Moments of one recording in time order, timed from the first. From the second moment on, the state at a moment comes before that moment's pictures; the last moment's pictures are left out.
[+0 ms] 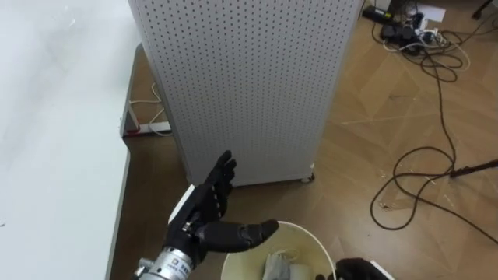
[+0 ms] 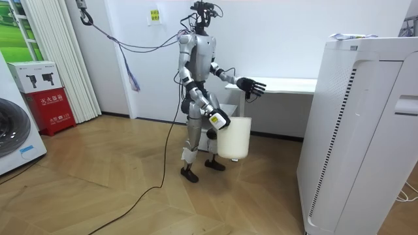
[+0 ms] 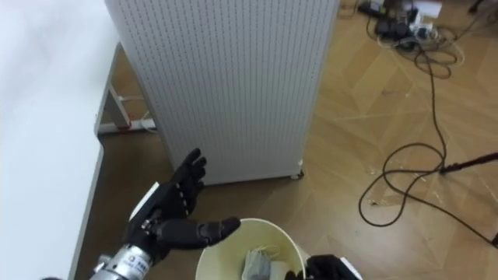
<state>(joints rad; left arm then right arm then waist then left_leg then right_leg) -0.02 0.24 -0.29 0.26 -0.38 -0.29 -0.11 -0.09 -0.32 0.28 0.84 0.36 -0.14 0.16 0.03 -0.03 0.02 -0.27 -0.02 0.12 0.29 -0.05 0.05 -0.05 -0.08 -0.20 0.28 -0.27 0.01</state>
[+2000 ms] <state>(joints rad) 0.06 0.26 -0.13 -0.06 0.25 -0.39 0.24 0.07 -0.31 0.24 0.69 0.16 -0.12 0.30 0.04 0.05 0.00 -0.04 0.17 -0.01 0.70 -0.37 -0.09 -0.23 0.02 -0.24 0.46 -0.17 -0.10</state>
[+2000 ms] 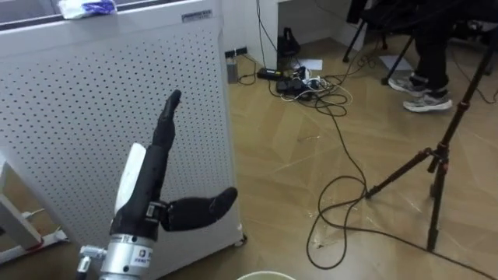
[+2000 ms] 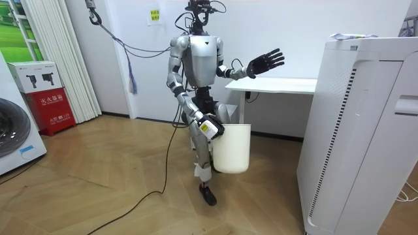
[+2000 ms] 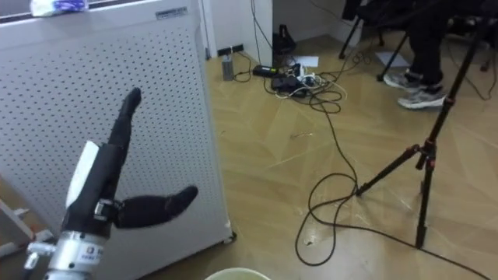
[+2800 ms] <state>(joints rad) 0.11 0.28 -0.04 -0.16 0.33 -0.42 0.45 0.12 -0.34 0.21 0.69 0.11 -0.15 0.30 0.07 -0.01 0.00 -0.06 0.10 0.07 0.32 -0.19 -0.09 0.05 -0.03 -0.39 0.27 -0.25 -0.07</state>
